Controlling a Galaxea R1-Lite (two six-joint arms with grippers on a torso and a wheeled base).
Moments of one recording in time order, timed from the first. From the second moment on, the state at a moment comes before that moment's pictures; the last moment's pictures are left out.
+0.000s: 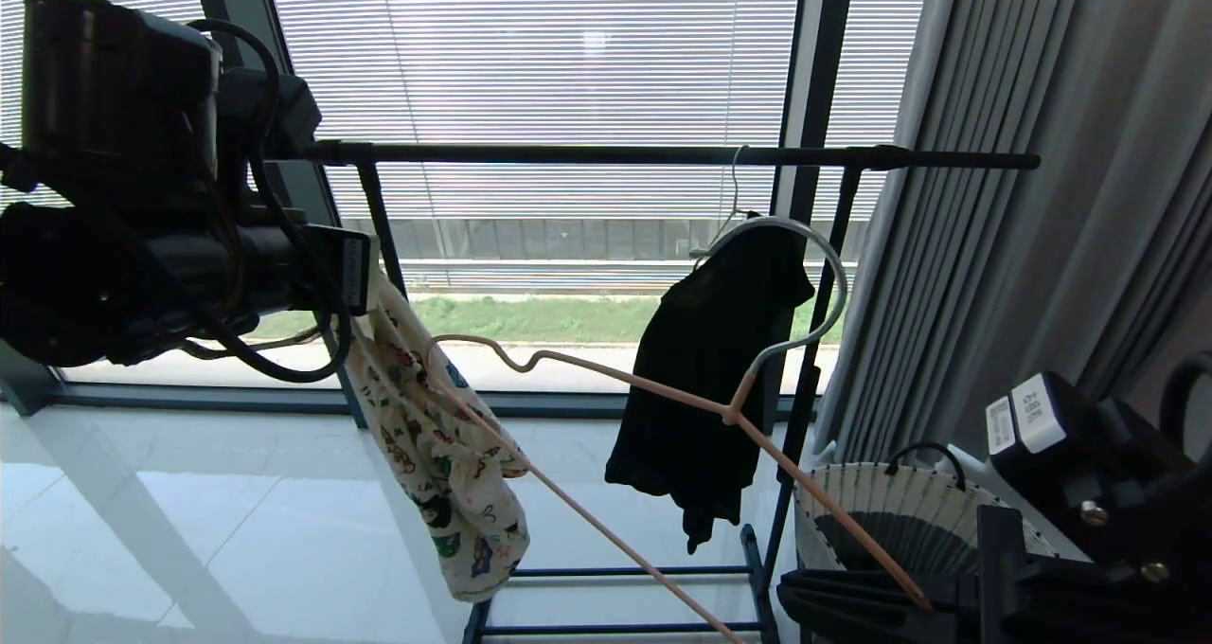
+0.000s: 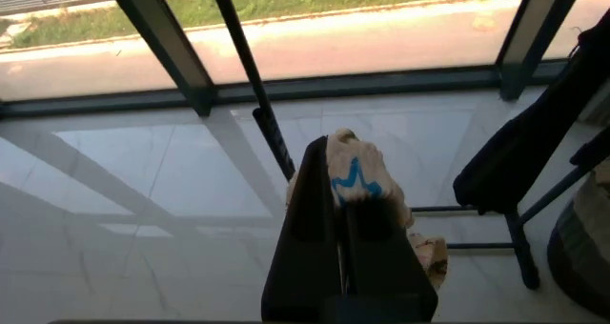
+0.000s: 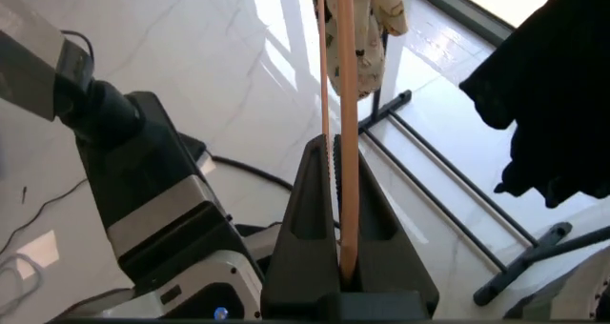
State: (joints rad) left arm -0.39 1.48 -1.21 0.15 0.42 0.05; right arm 1.21 1.29 -0.67 -0.28 -0.07 0.24
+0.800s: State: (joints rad) left arm -0.48 1.51 -1.25 0.22 0.42 0.00; right arm 1.15 1.44 -0.74 -0.37 -0.07 0.23
